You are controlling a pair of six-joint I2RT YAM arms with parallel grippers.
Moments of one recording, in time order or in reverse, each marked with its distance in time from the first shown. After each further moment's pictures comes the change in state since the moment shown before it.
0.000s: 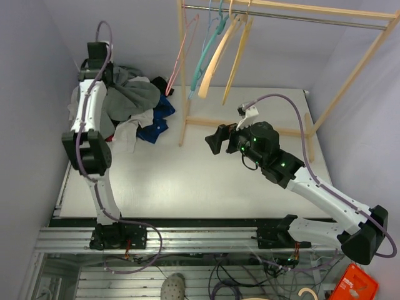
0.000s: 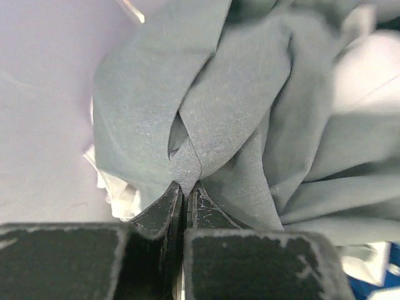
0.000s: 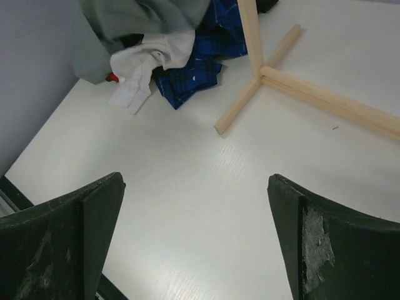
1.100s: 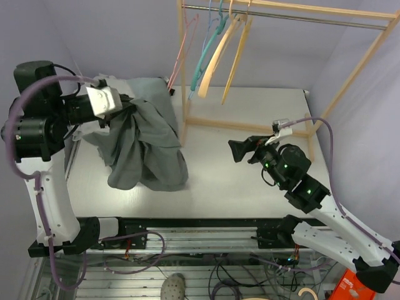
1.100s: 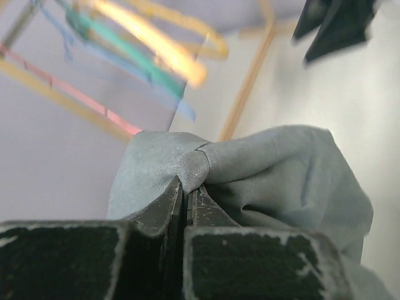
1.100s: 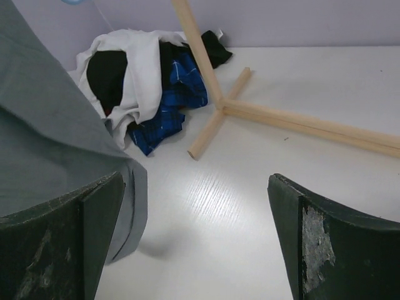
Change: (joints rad) left arm 0.001 -0.847 -0.045 -0.665 1.354 0.895; right arm 0.000 -0.348 -0.208 0.033 0.176 0.000
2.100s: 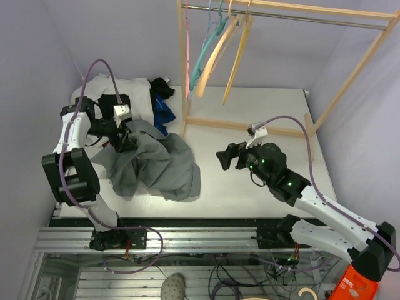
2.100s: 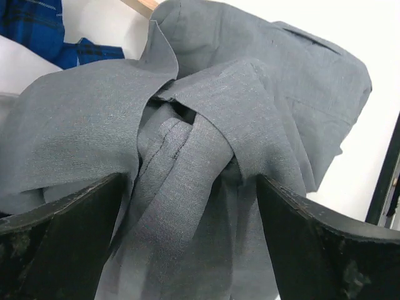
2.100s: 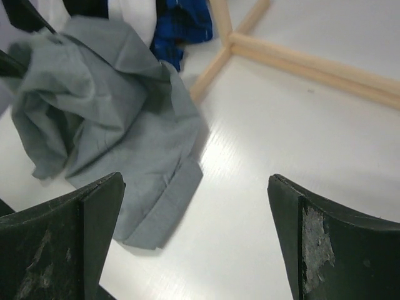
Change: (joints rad) left arm 0.198 0.413 -0.721 0.195 -0.045 0.226; right arm 0.001 0.119 -0.080 0.035 -0.098 -0.004
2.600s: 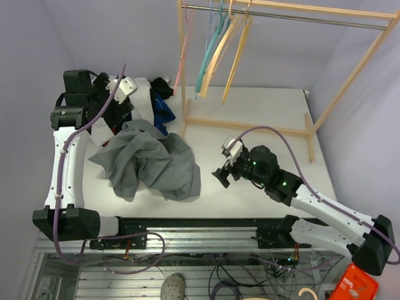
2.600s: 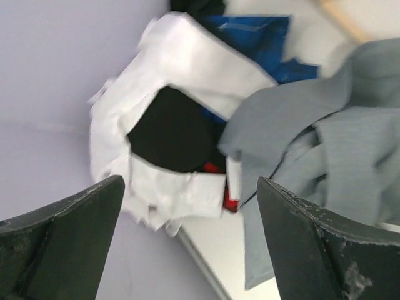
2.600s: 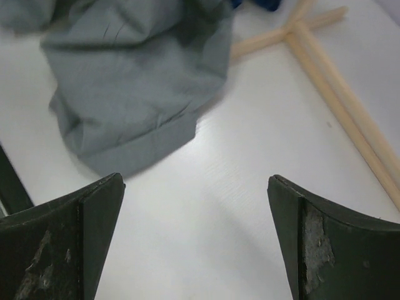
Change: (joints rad) left arm -0.193 -0.365 0.161 0.280 -0.574 -0.363; right arm 0.048 0.040 -0.030 -0.028 -0.225 -0.470
